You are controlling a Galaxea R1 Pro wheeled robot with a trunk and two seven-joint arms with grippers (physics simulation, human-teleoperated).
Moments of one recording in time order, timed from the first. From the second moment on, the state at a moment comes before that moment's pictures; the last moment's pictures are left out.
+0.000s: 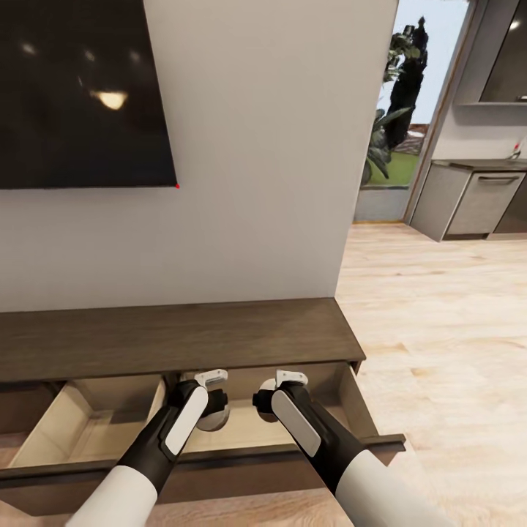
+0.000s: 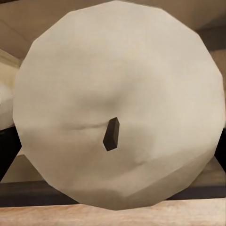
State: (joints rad) left arm -0.58 -0.09 -0.24 -0.95 0.65 0.75 0.59; right arm -0.66 0.17 0.61 -0.87 -0.90 0.61 -0.70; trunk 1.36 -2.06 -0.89
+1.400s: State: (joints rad) left arm -0.58 -0.09 -0.24 -0.95 0.65 0.75 0.59; right arm -0.66 0.17 0.61 -0.87 -0.89 0.61 -0.70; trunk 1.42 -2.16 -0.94
